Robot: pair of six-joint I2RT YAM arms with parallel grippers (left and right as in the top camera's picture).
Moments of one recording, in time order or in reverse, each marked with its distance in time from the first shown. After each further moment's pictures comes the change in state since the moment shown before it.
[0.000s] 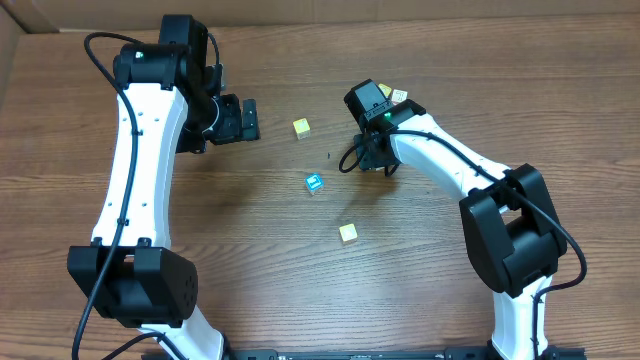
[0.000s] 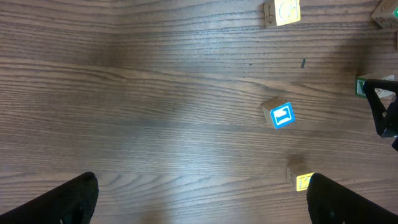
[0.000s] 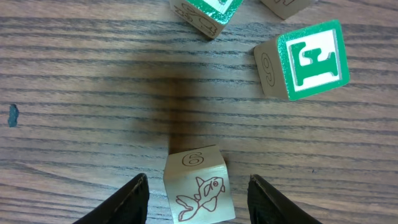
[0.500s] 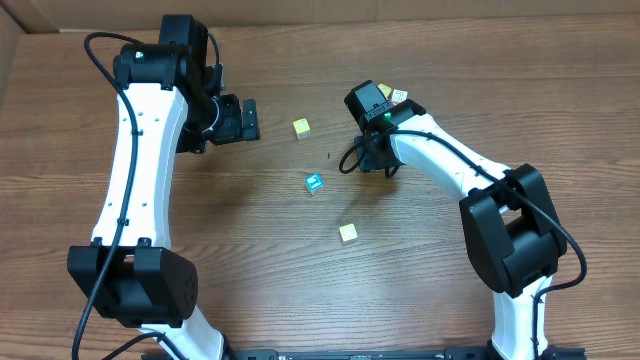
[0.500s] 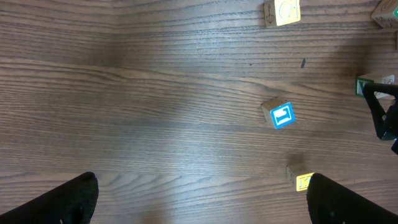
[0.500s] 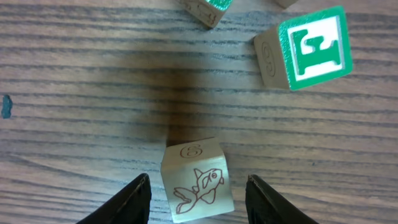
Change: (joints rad) left arm 0.000 0.000 0.000 0.000 0.000 0.000; right arm 0.000 0.000 0.000 -0.021 -0.008 0.000
